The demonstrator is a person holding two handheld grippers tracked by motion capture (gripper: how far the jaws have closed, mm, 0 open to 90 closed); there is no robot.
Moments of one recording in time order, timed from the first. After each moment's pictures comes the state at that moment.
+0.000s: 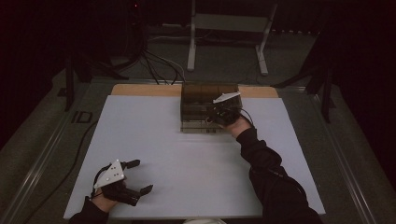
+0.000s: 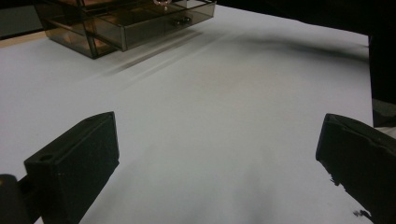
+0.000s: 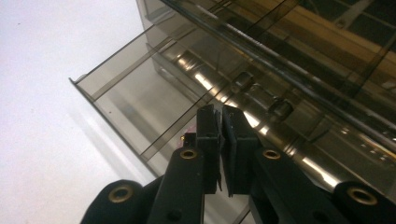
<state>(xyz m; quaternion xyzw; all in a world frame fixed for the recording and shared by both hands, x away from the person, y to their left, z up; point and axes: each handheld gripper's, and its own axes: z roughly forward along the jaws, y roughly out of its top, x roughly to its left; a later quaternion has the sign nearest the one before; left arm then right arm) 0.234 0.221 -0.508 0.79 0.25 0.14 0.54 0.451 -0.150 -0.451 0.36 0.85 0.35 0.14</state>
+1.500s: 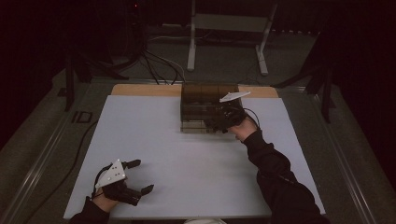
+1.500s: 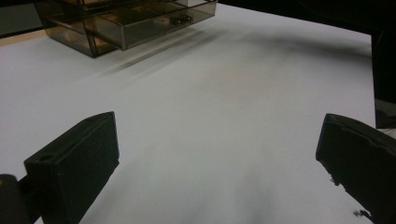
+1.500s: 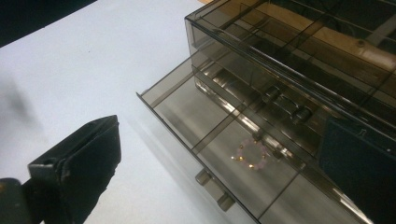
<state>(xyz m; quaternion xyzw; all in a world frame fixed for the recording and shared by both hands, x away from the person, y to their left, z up) 0.234 0.219 -0.508 0.79 0.26 0.14 0.54 0.431 -0.164 -0.426 0.35 0.84 0.41 0.10</state>
